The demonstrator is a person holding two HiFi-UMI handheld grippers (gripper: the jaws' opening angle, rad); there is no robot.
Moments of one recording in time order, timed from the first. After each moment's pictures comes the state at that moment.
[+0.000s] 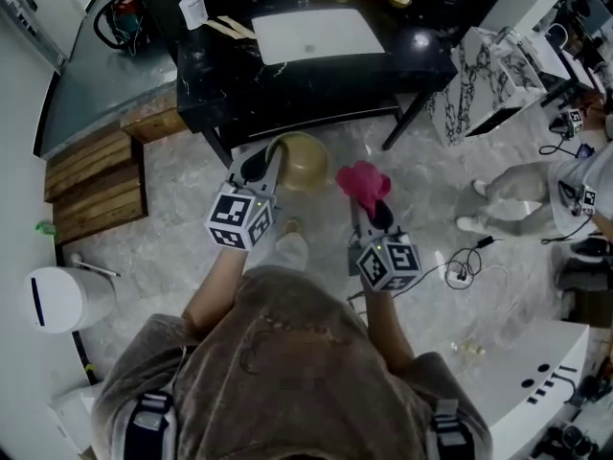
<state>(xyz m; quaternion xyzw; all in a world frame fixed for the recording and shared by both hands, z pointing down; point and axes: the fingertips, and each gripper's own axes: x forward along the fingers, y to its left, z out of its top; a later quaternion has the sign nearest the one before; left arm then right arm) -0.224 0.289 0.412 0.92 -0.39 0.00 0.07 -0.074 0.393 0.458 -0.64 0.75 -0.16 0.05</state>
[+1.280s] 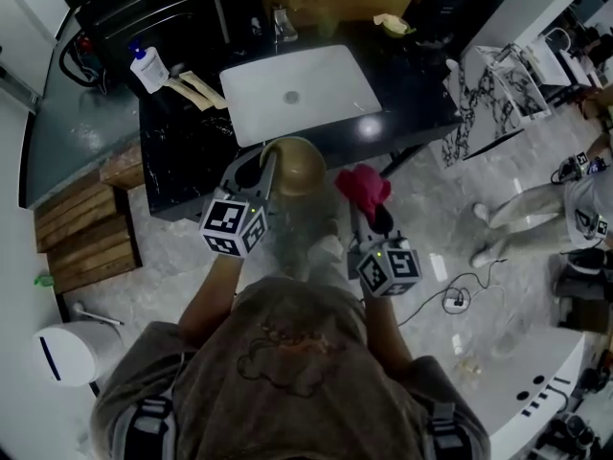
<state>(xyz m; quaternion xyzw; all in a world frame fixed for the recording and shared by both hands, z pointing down) -0.141 0.020 0.412 0.93 -0.36 0.01 0.09 0.010 0.136 0.450 -0.66 0.73 -0.16 0.04</state>
